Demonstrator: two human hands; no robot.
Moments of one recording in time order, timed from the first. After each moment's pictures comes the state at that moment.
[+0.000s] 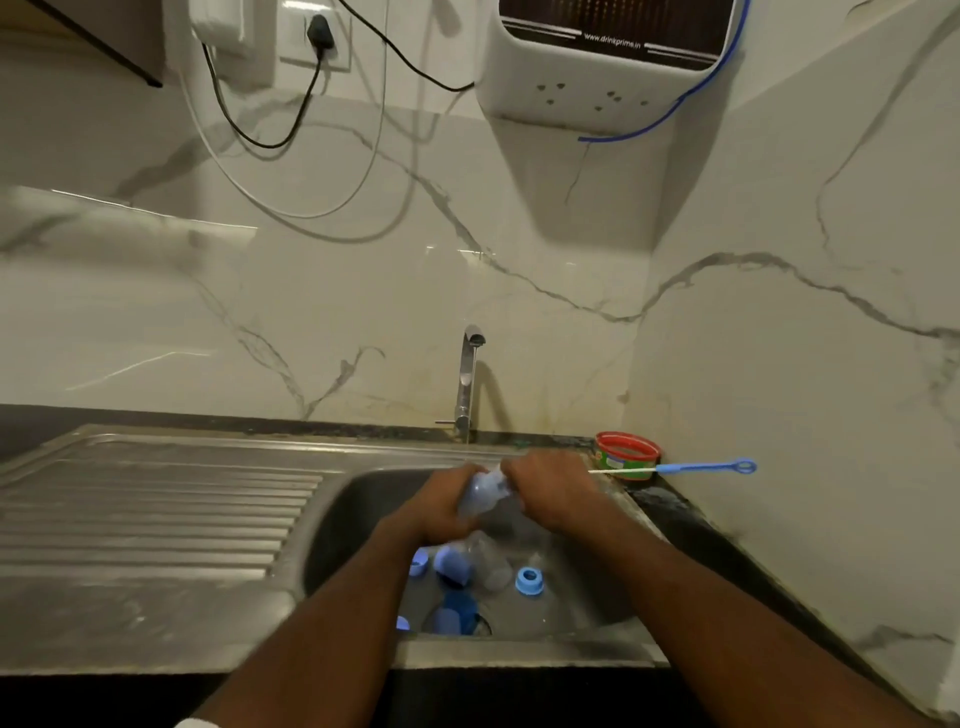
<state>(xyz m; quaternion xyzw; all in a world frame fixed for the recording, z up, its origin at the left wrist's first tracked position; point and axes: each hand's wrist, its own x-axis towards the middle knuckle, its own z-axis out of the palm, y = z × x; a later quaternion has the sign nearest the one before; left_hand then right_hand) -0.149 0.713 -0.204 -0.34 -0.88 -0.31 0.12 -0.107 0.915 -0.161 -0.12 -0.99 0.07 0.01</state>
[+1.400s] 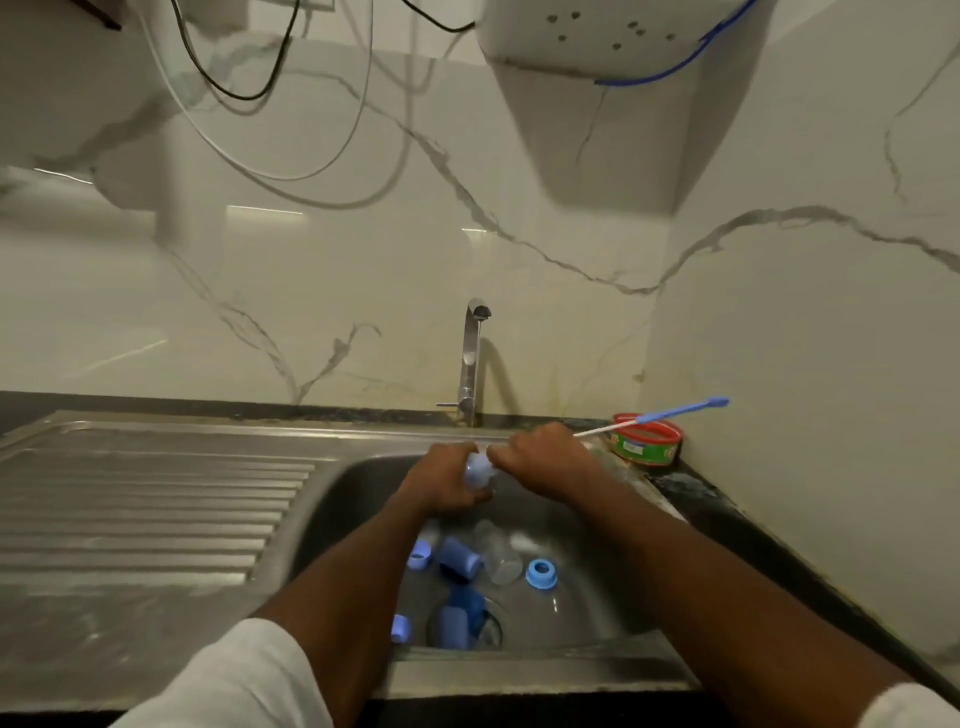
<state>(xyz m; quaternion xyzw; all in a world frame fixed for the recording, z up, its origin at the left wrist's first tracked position) -0.207 0.731 -0.215 -0.24 -0.92 -0.25 0.15 -0.151 0.905 -0.156 0.25 -0.88 -0.33 0.24</state>
